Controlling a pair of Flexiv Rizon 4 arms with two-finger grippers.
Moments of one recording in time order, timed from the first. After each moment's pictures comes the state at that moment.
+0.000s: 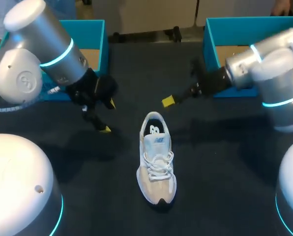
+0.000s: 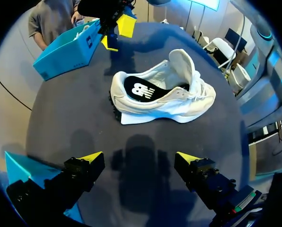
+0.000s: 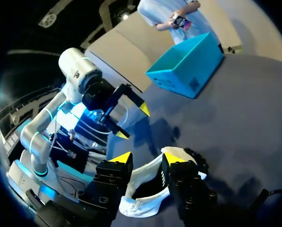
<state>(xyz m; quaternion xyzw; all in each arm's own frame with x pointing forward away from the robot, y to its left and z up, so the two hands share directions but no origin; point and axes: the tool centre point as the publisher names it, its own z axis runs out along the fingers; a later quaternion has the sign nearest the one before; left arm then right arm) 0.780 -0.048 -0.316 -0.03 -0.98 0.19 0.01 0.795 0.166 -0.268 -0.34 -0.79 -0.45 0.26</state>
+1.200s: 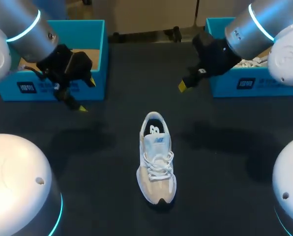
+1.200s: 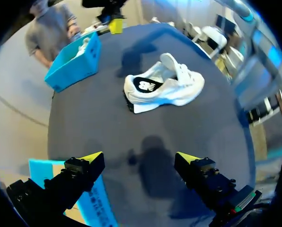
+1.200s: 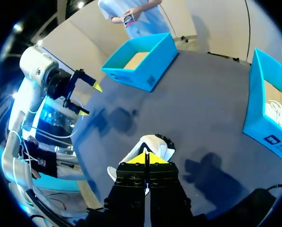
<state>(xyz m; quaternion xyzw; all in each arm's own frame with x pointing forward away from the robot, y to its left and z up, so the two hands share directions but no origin) 0.812 0.011 -0.252 -0.13 -0.97 0.19 -0.05 0.797 0.129 -0.217 -0.48 -0.82 -0.29 0.11</state>
